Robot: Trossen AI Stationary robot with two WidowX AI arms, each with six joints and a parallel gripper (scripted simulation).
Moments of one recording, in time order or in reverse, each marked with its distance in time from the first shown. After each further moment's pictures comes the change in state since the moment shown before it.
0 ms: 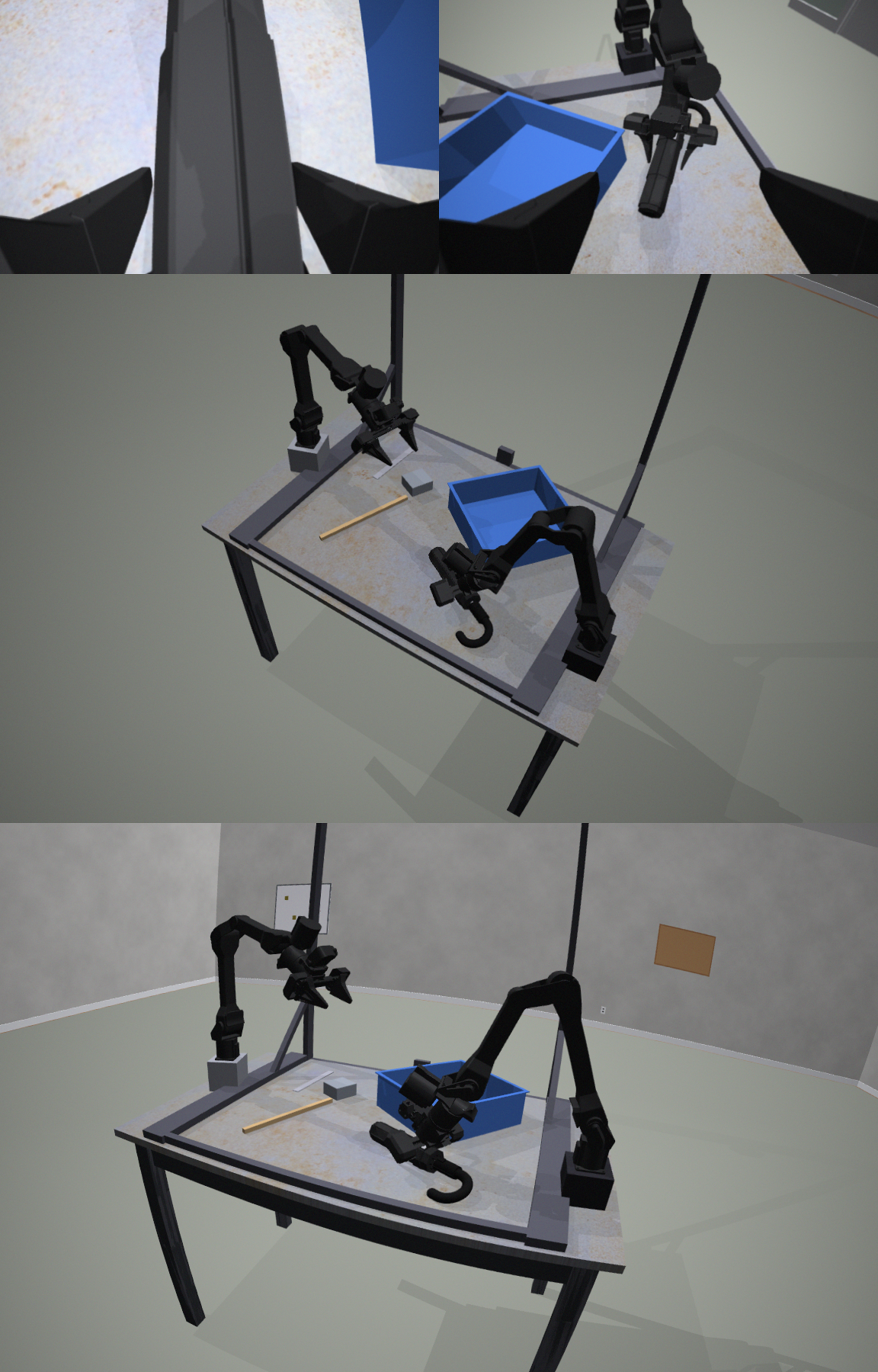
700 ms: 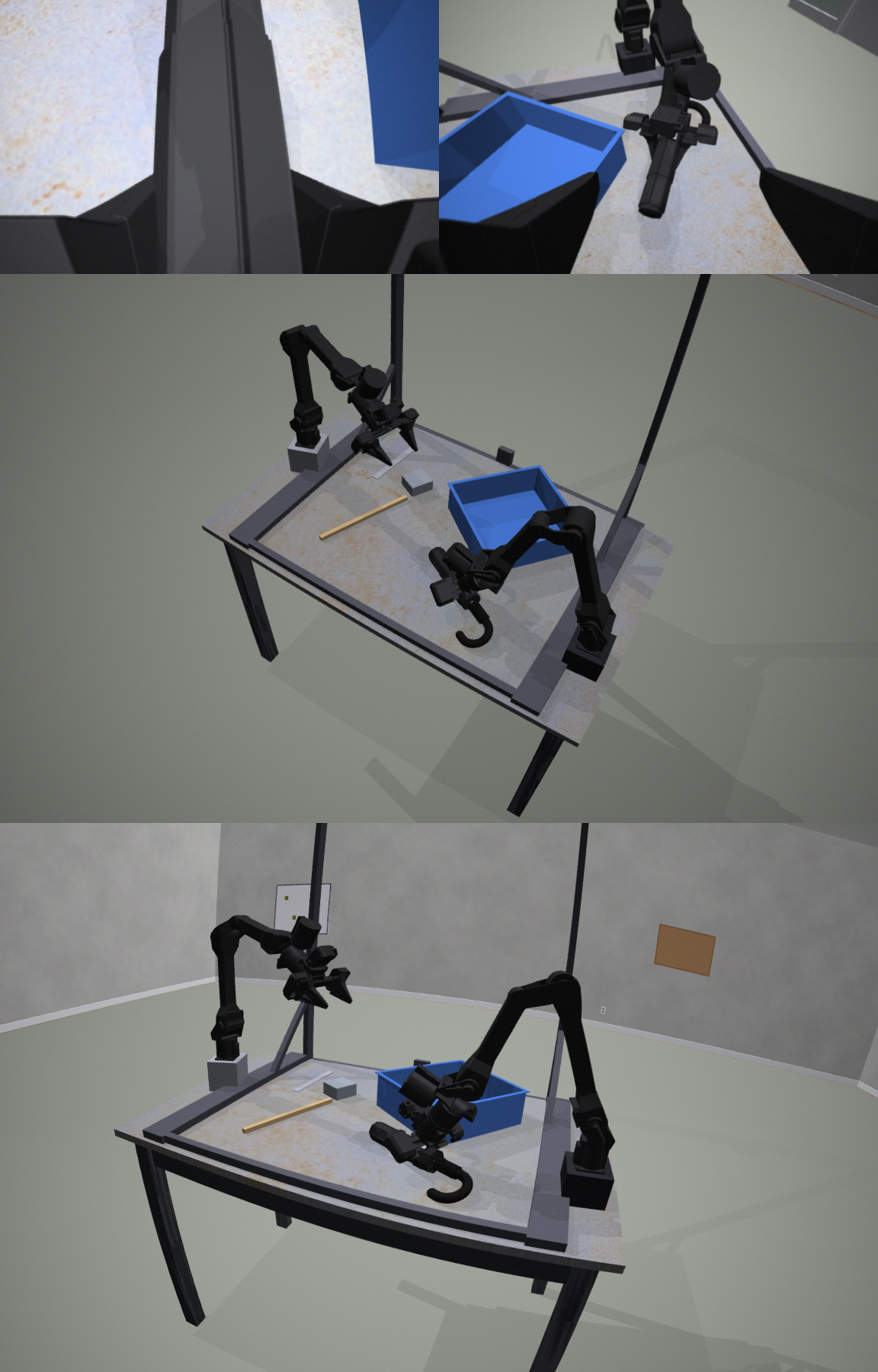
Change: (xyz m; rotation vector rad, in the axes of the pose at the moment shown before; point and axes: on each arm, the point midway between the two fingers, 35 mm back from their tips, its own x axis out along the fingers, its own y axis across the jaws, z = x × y) left arm 0.000 0.000 0.000 0.001 0.000 0.000; right arm 0.000 0.000 0.000 0.000 0.000 0.000
